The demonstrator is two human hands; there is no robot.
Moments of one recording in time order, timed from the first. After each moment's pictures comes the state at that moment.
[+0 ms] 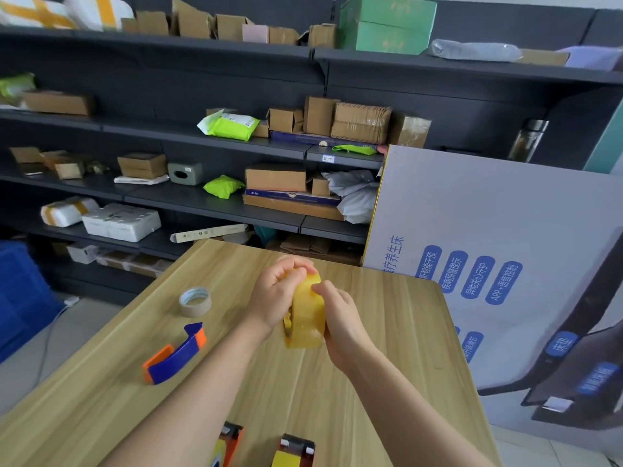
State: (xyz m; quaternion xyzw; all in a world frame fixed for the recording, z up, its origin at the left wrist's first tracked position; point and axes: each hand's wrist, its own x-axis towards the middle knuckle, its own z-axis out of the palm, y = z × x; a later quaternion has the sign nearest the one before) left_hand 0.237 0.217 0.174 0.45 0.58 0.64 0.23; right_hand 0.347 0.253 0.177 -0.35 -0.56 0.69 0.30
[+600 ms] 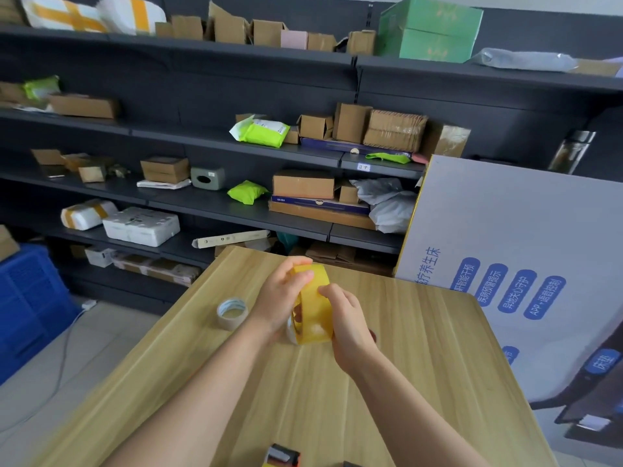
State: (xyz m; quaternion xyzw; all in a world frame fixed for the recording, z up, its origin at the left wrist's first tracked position) left_hand 0.122 0.187 0.170 0.39 0.61 0.62 0.32; right_hand 0.247 0.217 0.189 -0.34 -0.57 0.68 0.30
